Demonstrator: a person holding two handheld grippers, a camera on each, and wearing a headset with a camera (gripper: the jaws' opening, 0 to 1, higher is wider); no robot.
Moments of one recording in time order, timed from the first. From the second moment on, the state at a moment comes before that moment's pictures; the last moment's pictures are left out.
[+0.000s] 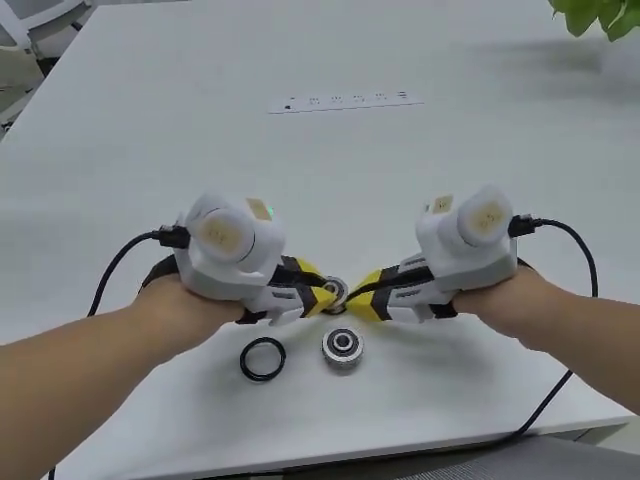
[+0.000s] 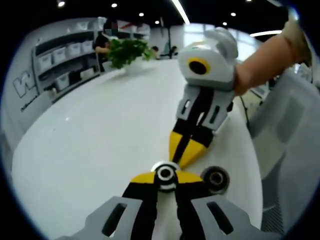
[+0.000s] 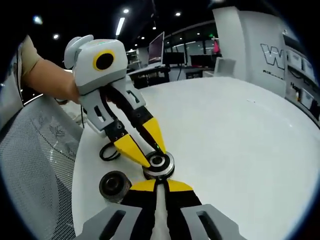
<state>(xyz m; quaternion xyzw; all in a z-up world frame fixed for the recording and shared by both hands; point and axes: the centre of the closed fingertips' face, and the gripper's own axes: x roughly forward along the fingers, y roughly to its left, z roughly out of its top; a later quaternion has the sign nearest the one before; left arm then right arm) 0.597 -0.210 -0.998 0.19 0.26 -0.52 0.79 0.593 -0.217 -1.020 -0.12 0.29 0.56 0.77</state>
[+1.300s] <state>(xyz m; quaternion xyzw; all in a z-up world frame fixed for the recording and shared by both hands) 0.600 -0.207 -1.002 0.19 0.26 -0.51 0.80 0.597 -0.216 -1.001 0.08 0.33 0.50 0.80</state>
